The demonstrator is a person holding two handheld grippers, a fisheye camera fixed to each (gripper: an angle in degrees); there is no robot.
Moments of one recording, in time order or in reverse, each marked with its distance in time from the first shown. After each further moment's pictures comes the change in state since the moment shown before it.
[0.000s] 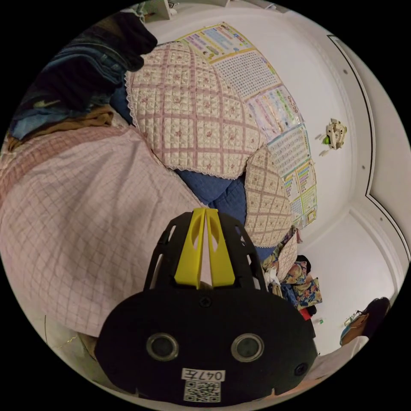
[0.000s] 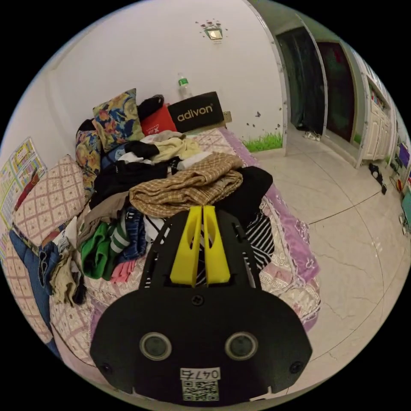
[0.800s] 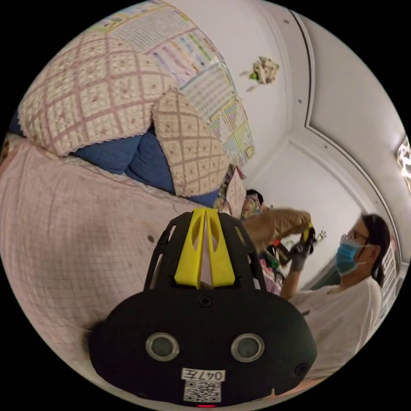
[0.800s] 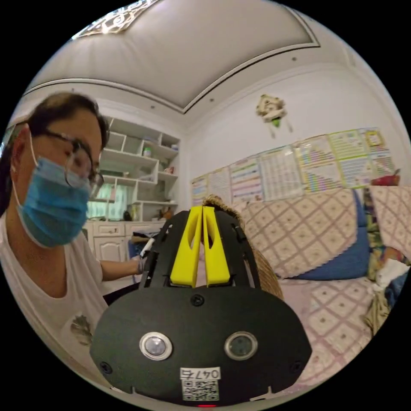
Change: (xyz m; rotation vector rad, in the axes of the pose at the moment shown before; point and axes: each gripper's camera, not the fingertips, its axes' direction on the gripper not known) left arm 0.311 0.022 0.048 -0.372 0.413 0.404; right arm -0.560 0.615 -0.553 0.086 -2.074 -0.931
